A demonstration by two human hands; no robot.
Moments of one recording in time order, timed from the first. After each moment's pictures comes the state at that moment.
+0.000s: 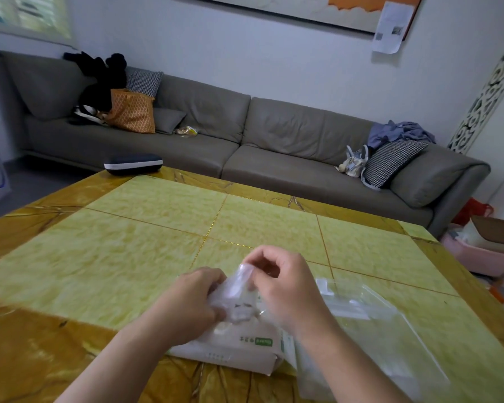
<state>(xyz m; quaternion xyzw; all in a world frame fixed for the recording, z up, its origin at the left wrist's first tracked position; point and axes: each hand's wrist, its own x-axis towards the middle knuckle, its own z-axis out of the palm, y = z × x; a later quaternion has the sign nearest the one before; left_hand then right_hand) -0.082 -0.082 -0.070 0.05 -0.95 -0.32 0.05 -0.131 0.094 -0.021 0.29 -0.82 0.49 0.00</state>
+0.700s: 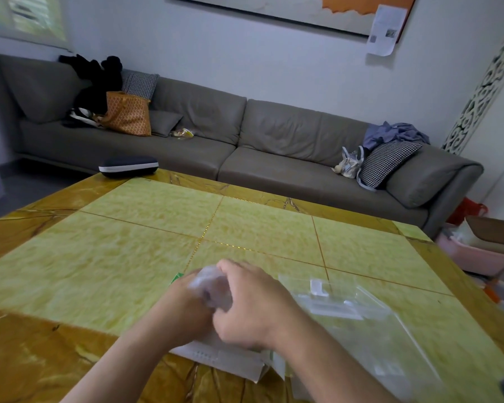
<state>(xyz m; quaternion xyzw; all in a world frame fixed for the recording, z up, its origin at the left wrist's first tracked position) -0.084 -0.073 -0.064 -0.01 -0.96 -0.28 0.06 -0.113 0.075 -0.007 0.37 -0.91 0.18 -0.09</state>
